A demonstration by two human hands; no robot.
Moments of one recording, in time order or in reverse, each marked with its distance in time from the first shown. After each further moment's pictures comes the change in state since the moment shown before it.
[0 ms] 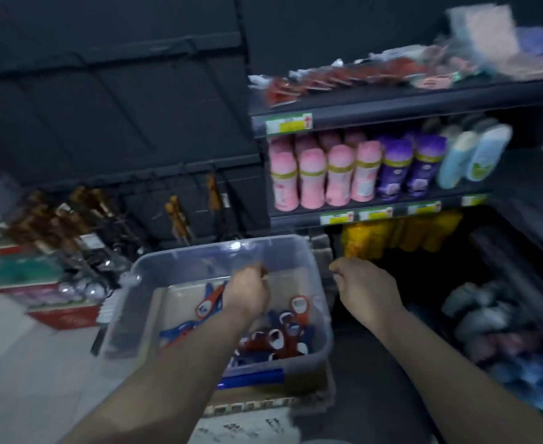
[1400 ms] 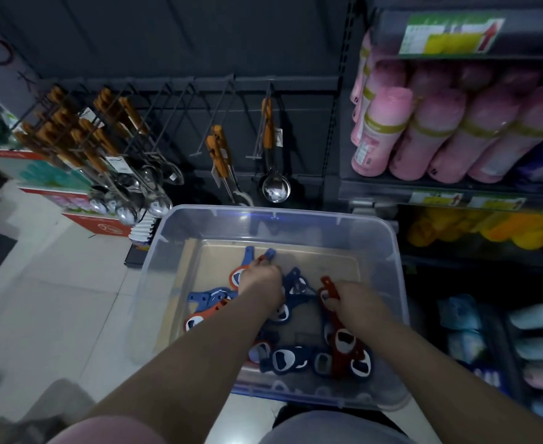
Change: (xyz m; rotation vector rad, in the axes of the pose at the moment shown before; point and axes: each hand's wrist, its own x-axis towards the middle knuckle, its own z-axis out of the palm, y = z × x) left_hand 0.059 -0.099 0.044 0.373 -0.493 -0.188; right_hand 0.076 -0.072 0.124 0.163 -0.633 0.049
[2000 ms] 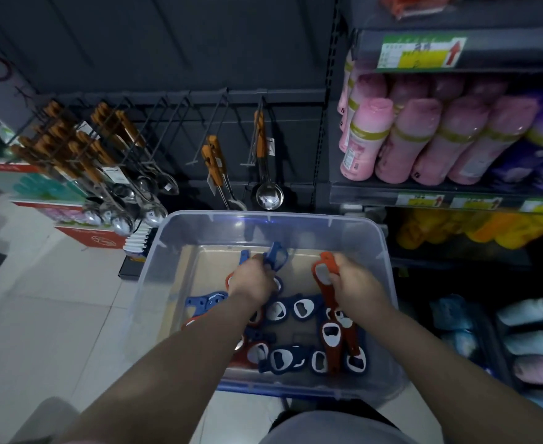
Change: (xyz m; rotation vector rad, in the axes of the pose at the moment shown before) left_hand -0.018 -0.010 -0.013 -0.574 0.231 -0.080; right_hand -0.018 -0.014 -0.026 0.186 0.247 -0.080
